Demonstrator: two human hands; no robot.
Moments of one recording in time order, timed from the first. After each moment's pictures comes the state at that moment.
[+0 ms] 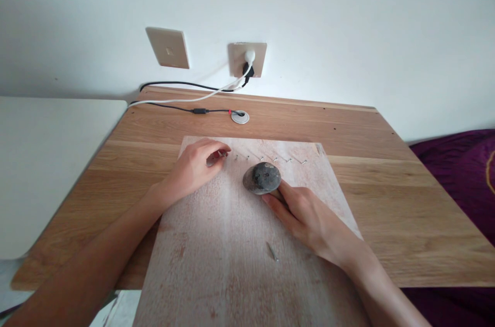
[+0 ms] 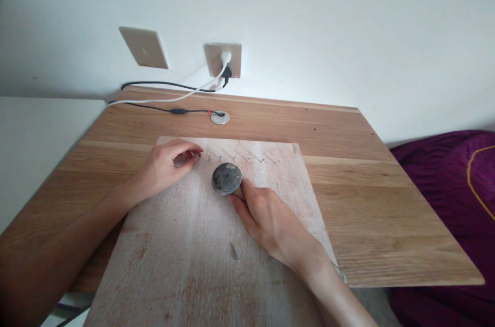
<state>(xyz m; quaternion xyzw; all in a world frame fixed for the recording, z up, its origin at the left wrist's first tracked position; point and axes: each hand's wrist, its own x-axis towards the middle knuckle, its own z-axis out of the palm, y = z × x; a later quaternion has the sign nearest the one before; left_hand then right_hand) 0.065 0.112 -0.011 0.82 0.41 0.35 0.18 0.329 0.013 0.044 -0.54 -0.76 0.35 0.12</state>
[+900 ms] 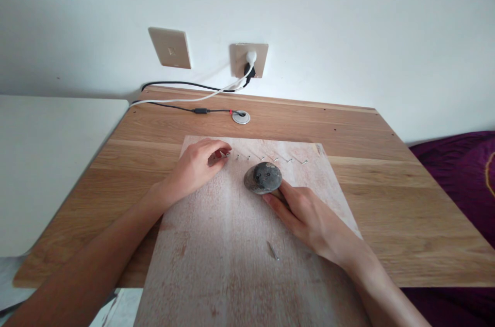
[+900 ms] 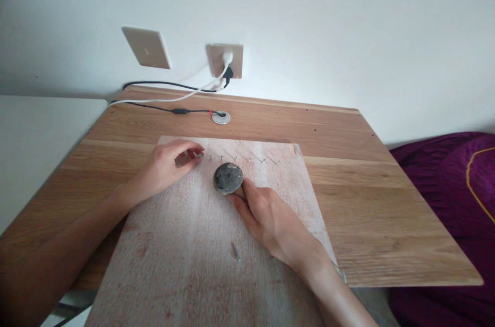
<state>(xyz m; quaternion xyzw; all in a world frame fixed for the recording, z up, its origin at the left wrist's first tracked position) 0.066 0.112 -0.012 0.82 0.41 0.36 0.18 0.329 0.013 0.042 -0.53 -0.77 0.33 0.13</state>
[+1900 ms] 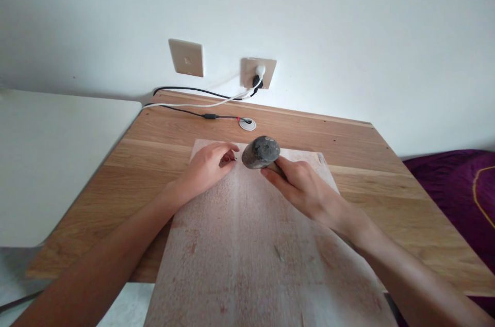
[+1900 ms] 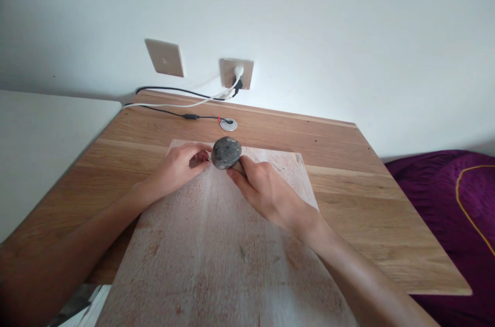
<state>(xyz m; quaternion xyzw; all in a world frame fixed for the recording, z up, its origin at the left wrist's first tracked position) 0.066 0.114 -0.019 0.79 0.43 0.37 0.21 0.307 0.060 0.066 -0.53 -0.81 0.23 0.14</state>
